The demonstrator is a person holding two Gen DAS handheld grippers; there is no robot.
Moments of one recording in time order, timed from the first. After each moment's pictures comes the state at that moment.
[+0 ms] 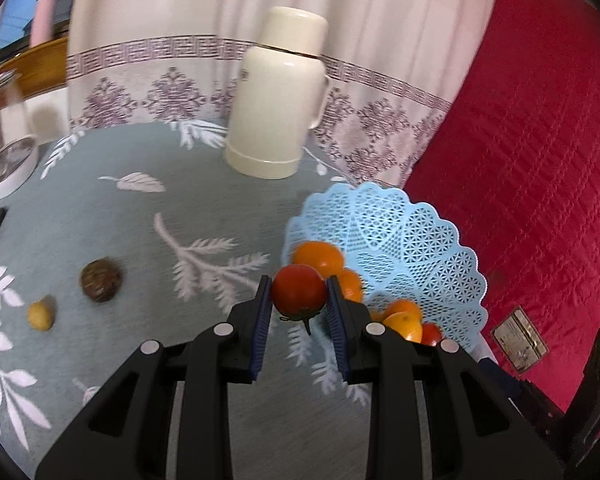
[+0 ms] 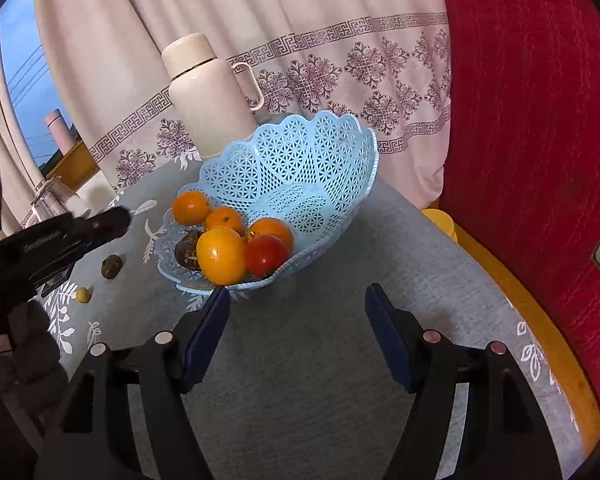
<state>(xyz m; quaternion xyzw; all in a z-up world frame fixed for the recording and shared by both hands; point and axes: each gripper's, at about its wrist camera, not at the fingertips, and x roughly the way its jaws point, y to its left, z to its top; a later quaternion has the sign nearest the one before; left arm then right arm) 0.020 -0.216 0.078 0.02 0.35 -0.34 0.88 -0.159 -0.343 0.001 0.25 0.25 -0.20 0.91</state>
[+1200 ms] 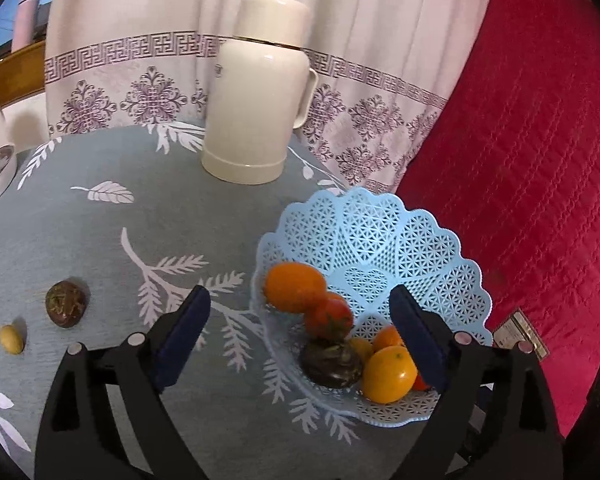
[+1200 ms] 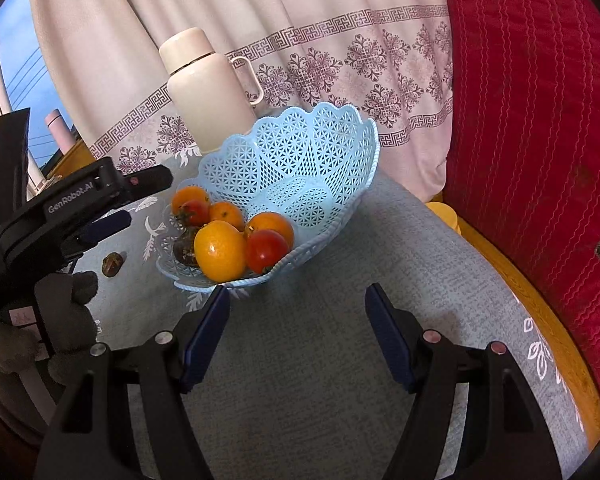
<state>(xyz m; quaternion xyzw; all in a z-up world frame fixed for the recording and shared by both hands) 0.037 -0.245 0.070 0.02 0.35 -0.34 0.87 -0.157 -0.344 -0.003 0.25 0.26 -0.19 0.91</state>
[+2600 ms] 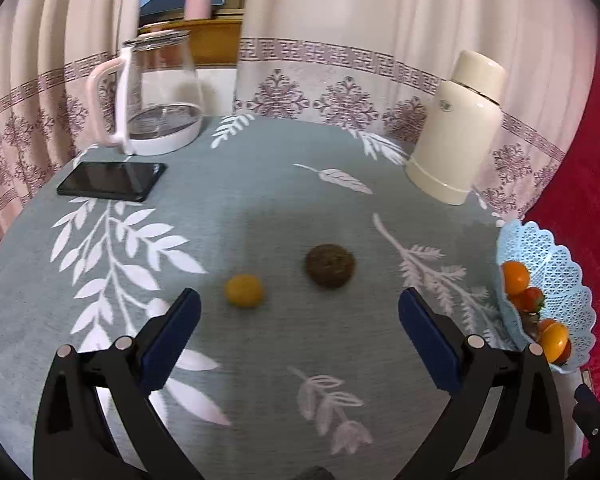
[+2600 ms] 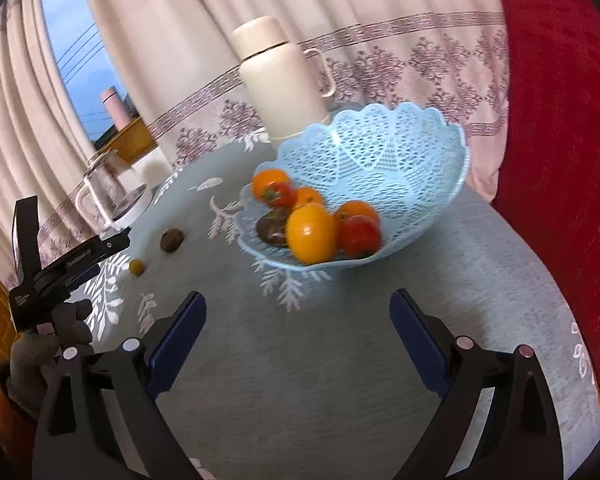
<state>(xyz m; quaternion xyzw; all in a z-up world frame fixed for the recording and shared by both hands) 0.055 -0.067 0.058 -0.02 0.34 -0.12 0.93 -0.149 -0.308 0.008 0.23 0.26 -0.09 0.93</state>
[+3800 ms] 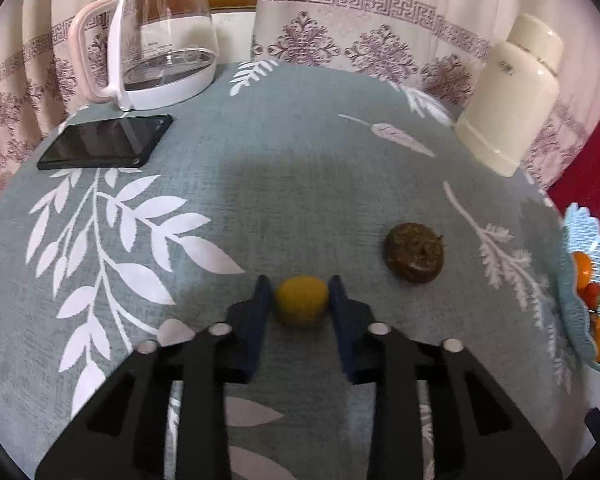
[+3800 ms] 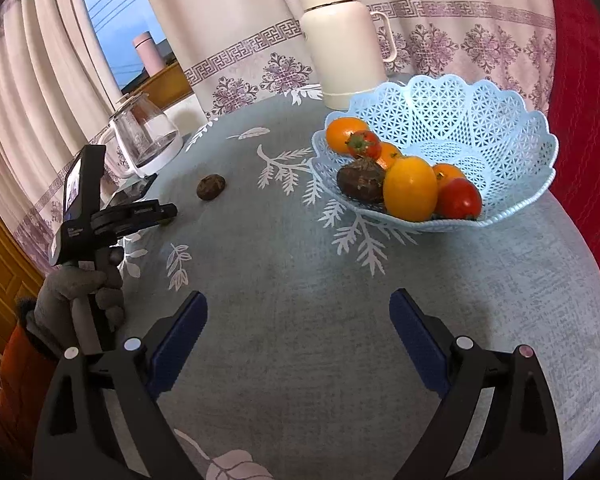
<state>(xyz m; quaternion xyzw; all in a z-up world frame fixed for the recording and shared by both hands) 0.122 -0.049 0.014 -0.01 0.41 -0.12 0.90 -0.123 -0.255 0.004 0.19 0.31 -0.04 0.93</state>
